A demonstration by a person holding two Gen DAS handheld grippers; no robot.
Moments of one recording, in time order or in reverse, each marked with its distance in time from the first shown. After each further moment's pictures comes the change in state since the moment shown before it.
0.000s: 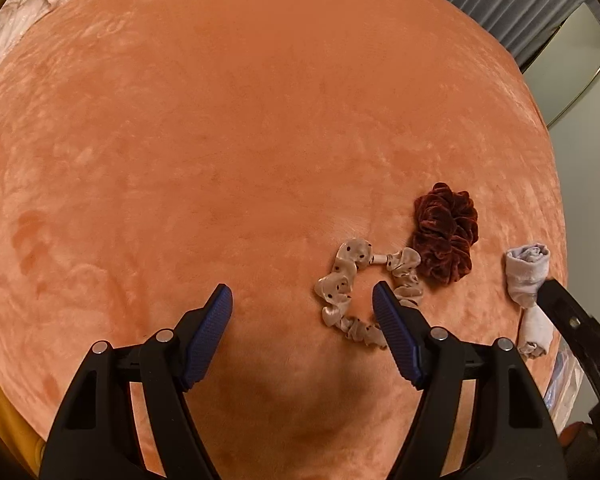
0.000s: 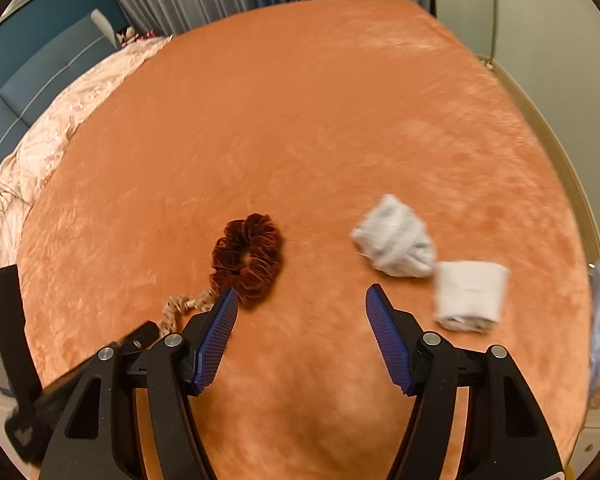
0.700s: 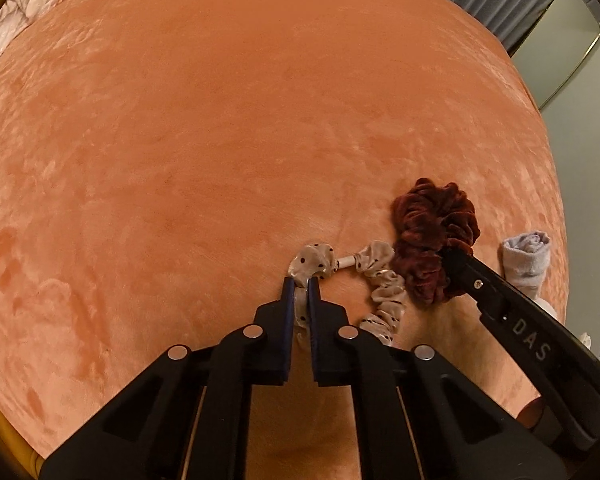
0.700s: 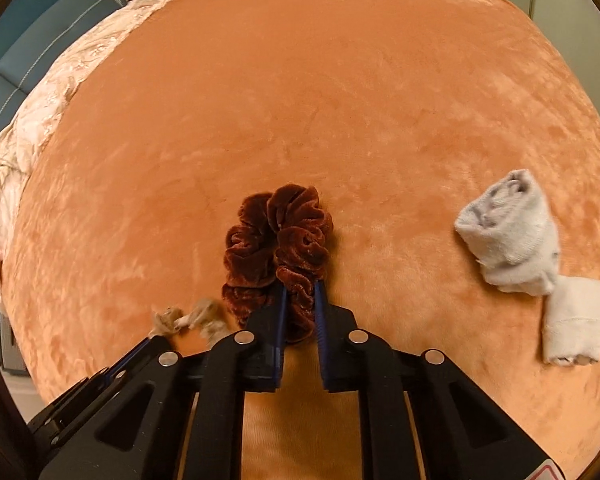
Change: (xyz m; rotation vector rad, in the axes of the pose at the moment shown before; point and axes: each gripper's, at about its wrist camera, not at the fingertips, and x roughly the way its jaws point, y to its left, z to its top) left arm 0.012 -0.026 0.001 0.064 -0.001 -0.014; right arm 0.059 0.021 0.004 -0.031 0.136 0.068
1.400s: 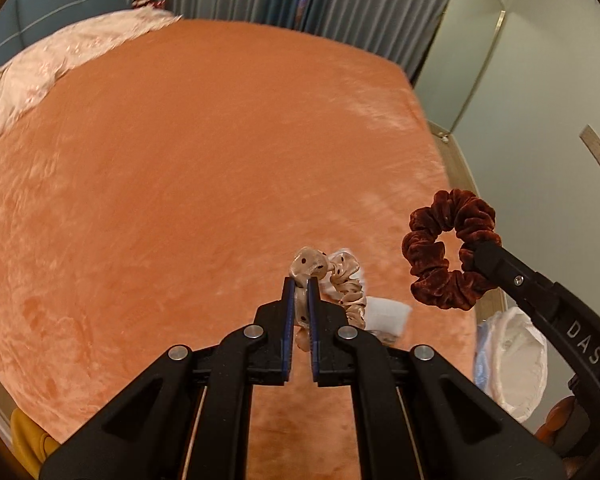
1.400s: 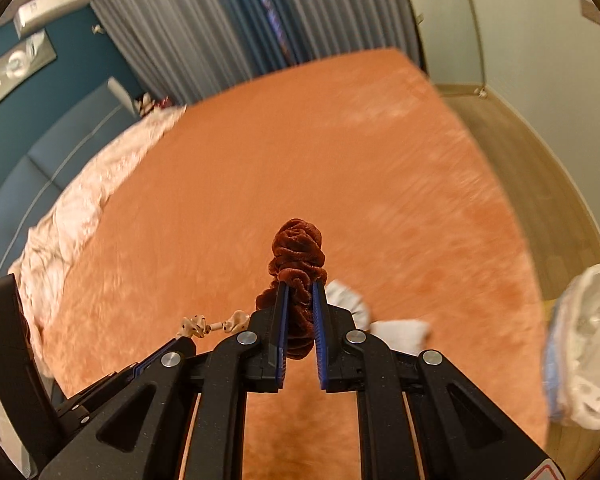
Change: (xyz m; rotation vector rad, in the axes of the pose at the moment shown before) left arm -0.149 -0.155 -0.036 0.241 -0.237 -0.115; right arm -0.227 -0.104 -0.013 0.131 -0.389 0.046
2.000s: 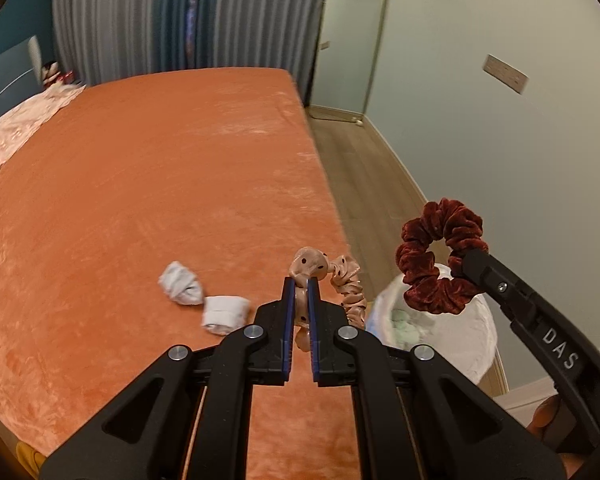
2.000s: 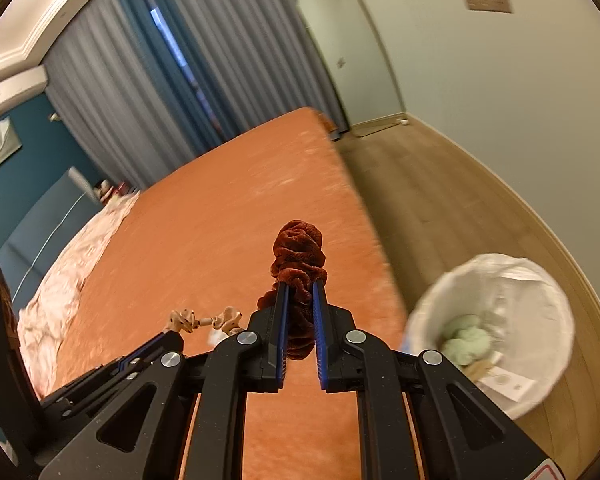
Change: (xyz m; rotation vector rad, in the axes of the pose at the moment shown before) left arm -0.051 -0.205 -0.045 0.300 -0.057 -0.144; right arm -0.145 -0.170 -0.013 0.199 -0.193 -0.120
